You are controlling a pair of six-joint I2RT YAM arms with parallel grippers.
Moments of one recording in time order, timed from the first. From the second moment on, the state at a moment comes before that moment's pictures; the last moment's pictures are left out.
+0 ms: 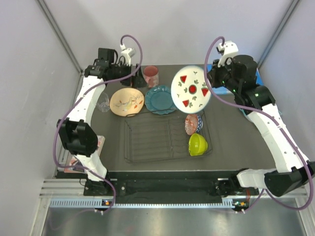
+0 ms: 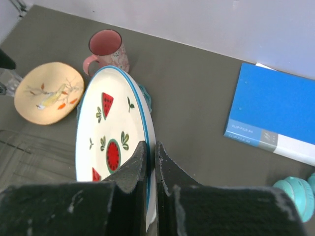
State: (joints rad) left arm -0.15 1.78 1.82 -0.74 0.74 0.02; right arm 0.38 1.28 1.54 -0.54 -0.01 0.06
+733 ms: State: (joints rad) left arm -0.10 1.46 1.58 -1.32 0.51 0.37; right arm 0.64 1.23 1.52 -0.60 0.18 -0.16
